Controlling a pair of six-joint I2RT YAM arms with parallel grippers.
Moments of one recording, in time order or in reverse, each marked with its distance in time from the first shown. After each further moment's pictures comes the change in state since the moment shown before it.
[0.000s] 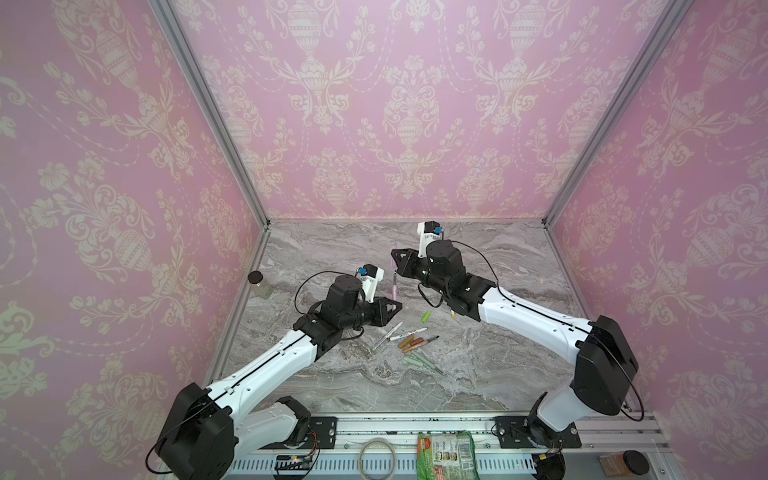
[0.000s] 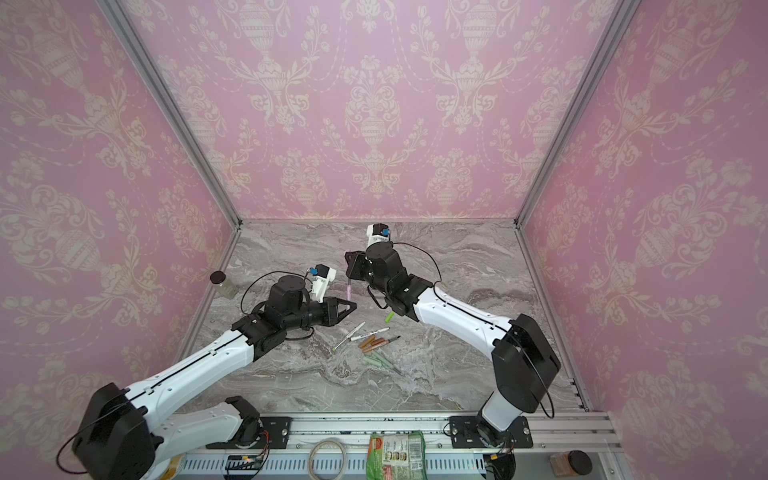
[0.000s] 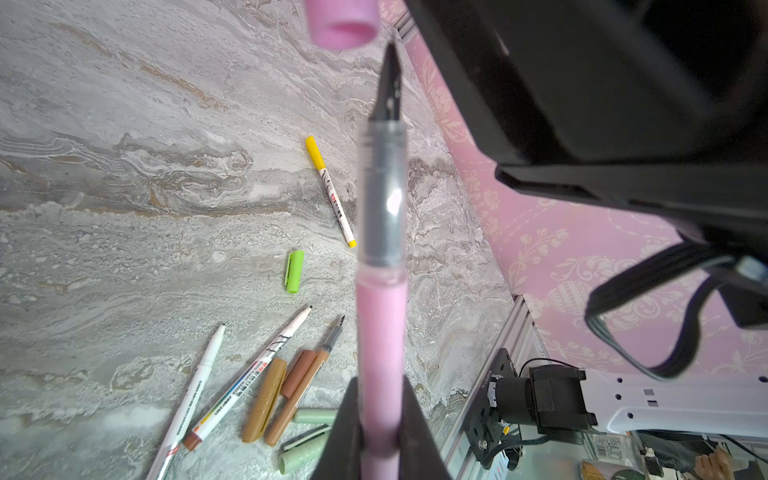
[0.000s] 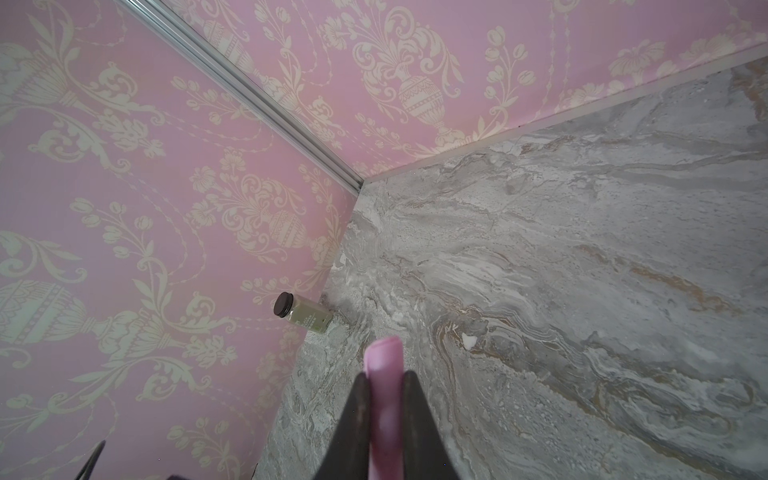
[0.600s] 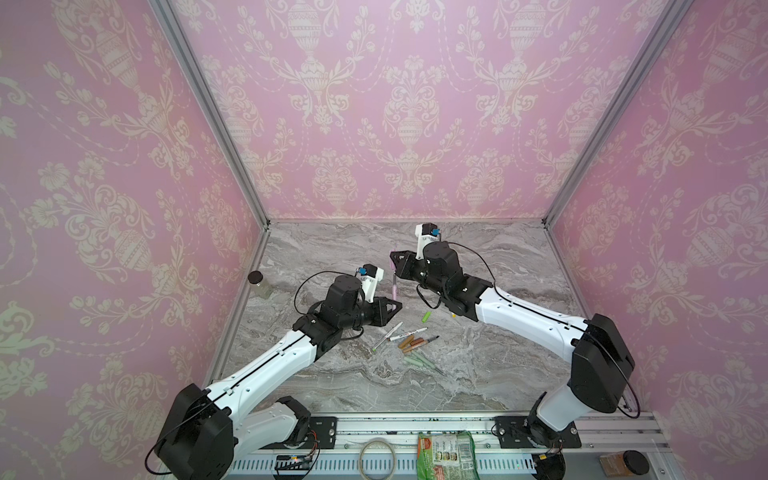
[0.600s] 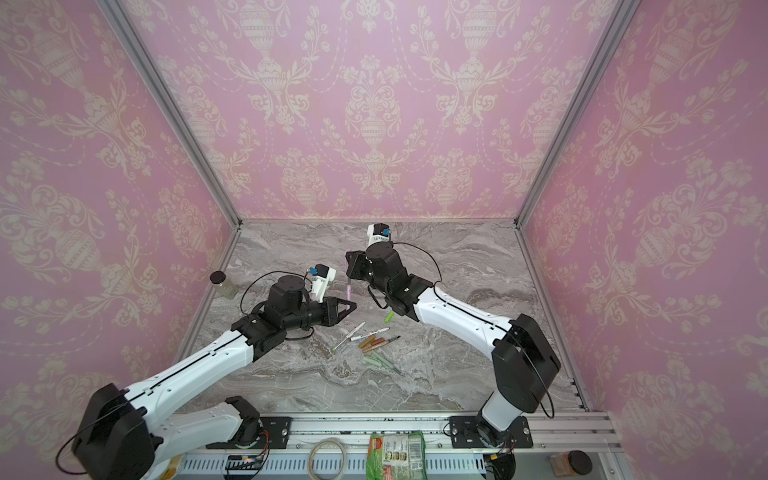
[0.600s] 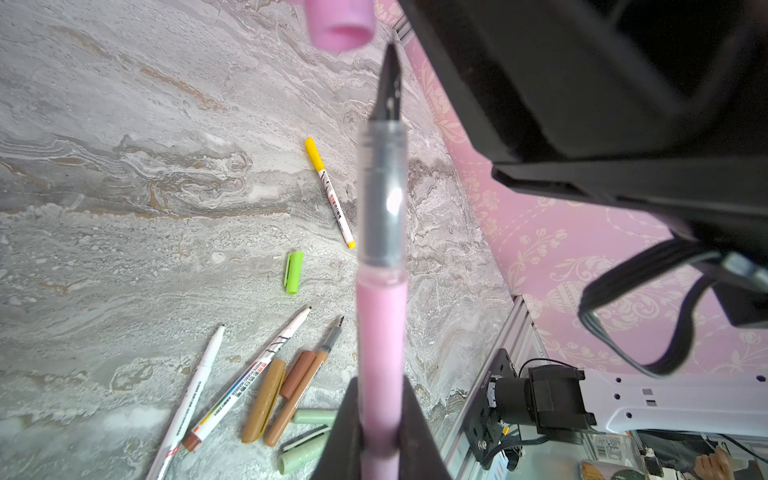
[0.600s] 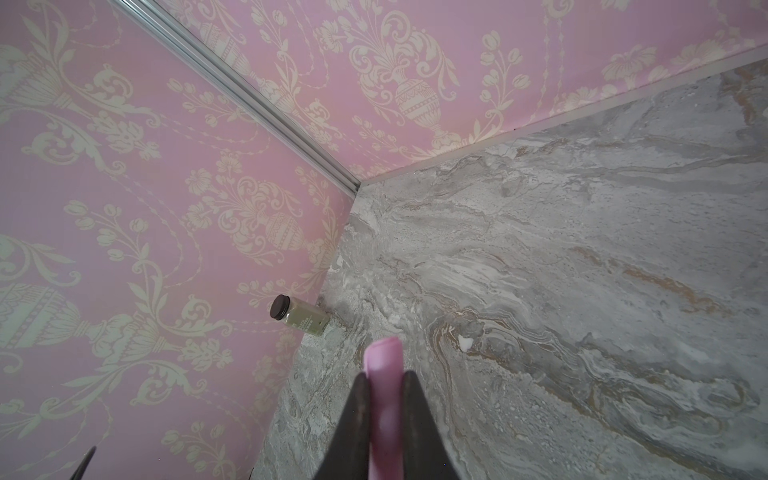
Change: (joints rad) left arm 0.000 -0.005 -0.002 0.000 0.000 0.000; right arm 0.005 0.008 0.000 -0.003 0.011 -0.003
